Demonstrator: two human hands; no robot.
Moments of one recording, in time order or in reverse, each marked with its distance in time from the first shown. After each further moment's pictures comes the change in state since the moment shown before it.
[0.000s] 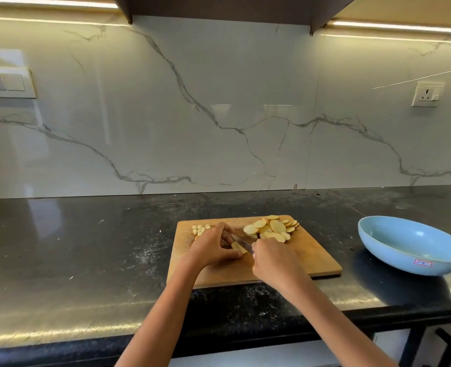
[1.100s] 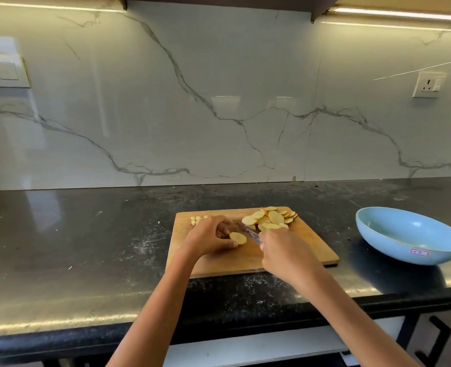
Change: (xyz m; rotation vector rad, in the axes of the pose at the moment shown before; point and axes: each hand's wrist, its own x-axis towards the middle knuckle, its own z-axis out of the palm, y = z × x) left_hand -0.001 -0.001 -0.004 0.055 -0.005 0.013; right_hand -0.019 0.010 -0.015 -0.019 0.023 -0.032
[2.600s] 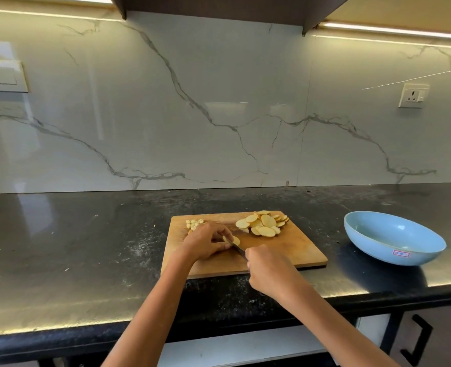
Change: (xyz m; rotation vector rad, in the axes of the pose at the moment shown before) left_hand 0.002 0.000 0.004 0.088 -0.060 0.051; right_hand -0.009 -0.008 0.012 -0.045 -0.121 -0.096
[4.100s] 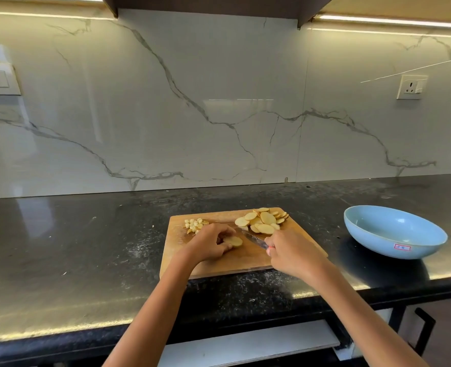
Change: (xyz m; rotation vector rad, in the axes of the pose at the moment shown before) left_hand -0.003 0.008 0.006 0.032 0.009 0.106; right_hand 0.006 0.042 -0.011 0.136 -0.031 0.152
